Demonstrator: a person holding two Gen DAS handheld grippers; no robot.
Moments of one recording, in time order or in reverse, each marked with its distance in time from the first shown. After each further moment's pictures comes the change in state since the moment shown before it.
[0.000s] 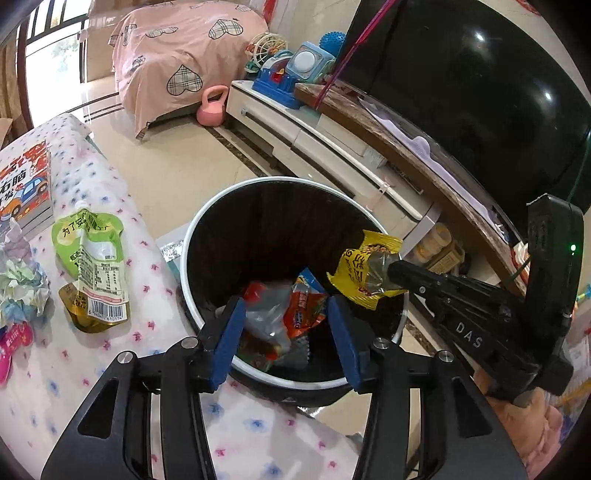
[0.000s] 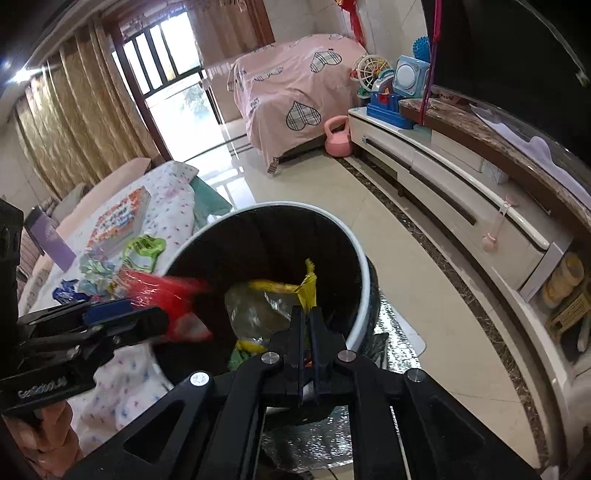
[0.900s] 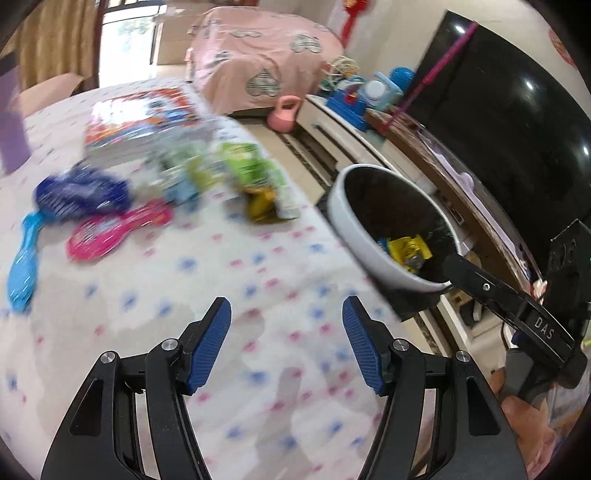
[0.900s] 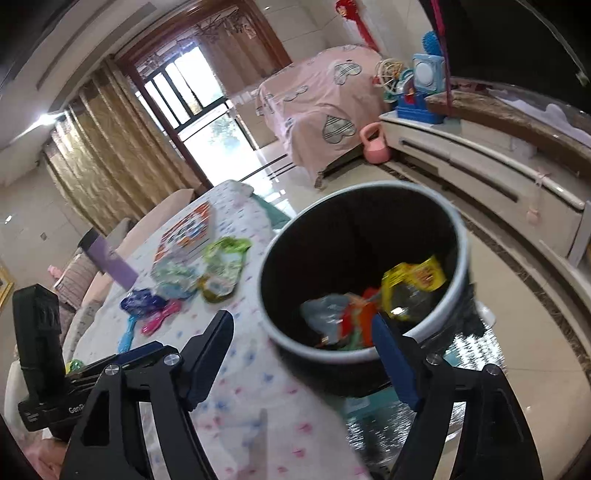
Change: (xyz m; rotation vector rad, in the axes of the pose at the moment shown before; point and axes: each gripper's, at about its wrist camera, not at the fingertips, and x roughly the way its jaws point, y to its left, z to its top) left arm -0.086 0.093 -0.098 -0.213 -0.086 0.136; right arm -0.029 0.057 -0.045 0.112 -0.087 0.227
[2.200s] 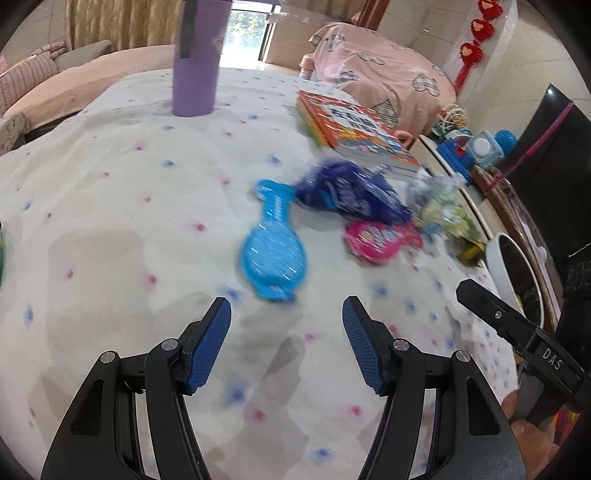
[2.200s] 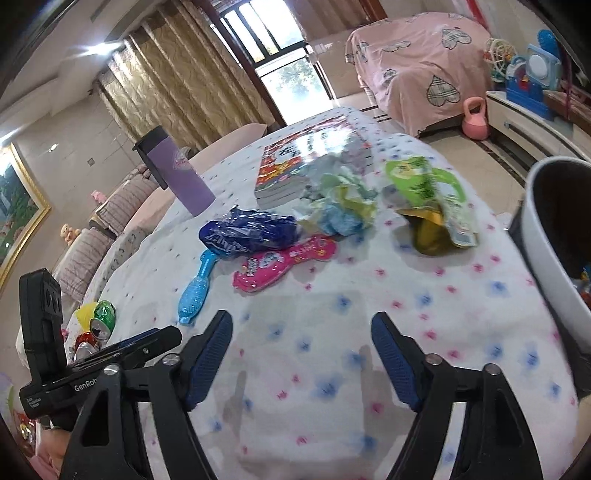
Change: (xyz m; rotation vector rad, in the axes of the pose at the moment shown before) left arm -0.055 0.185 -0.019 -0.264 -0.065 0.256; right arm 0.111 0.172 -0.045 -0.204 0.194 0.194
